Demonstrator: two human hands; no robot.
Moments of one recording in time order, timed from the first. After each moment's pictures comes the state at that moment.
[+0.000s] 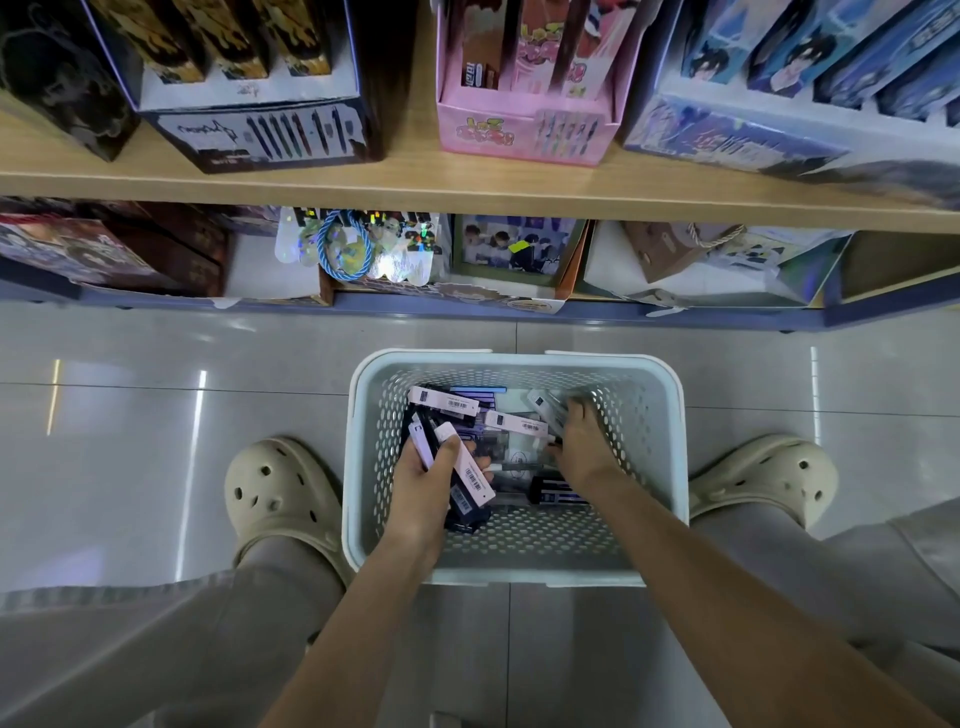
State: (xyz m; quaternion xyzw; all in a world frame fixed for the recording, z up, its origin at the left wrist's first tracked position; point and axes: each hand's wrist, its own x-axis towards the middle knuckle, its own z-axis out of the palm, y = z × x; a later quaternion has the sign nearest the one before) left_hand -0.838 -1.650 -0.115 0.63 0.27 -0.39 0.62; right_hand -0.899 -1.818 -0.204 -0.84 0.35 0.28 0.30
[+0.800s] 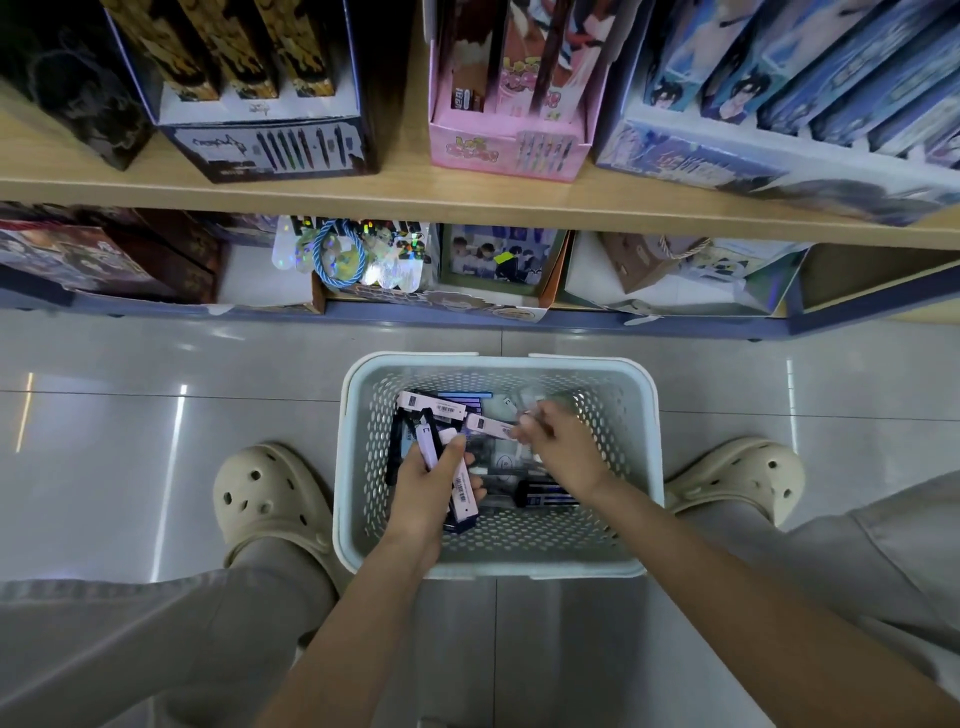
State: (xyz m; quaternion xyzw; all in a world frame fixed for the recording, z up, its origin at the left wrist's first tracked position) left_hand -0.844 -1.657 -0.111 0.64 0.26 -0.41 0.60; right_hand -0.890 -1.809 -0.152 -0.76 0.35 0.17 0.53
